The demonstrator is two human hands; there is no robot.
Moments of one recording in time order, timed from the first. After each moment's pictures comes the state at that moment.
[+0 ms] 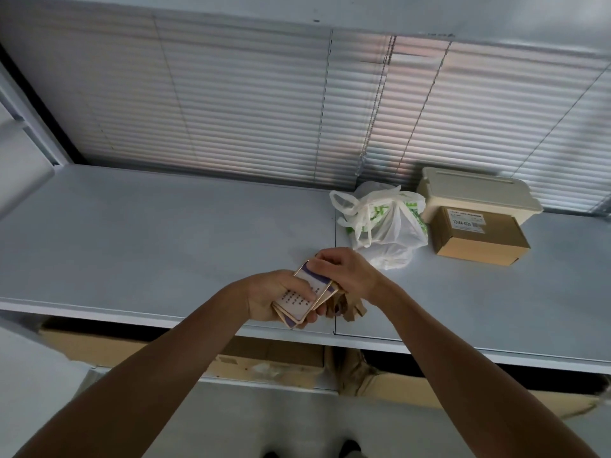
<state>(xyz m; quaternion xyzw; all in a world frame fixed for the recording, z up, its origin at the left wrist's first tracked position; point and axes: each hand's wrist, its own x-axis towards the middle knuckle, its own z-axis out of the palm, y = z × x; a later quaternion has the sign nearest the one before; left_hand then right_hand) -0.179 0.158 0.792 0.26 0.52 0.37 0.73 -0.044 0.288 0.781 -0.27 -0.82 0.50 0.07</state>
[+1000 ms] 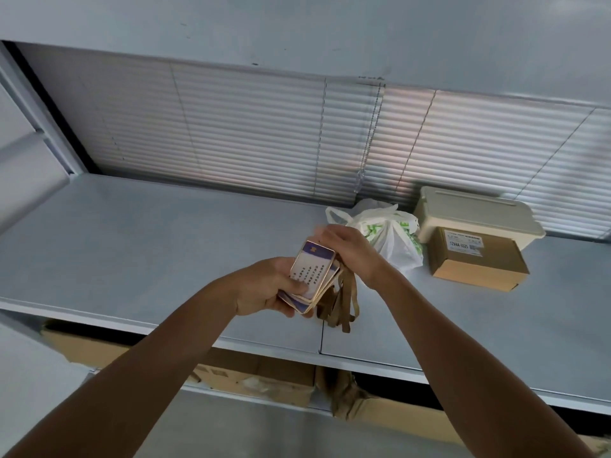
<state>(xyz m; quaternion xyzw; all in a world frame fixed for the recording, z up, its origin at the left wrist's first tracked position) -0.166 0.181 0.833 0.34 0.60 0.40 0.61 -0.042 0.342 0.821 -0.27 -0.79 0.53 0.14</state>
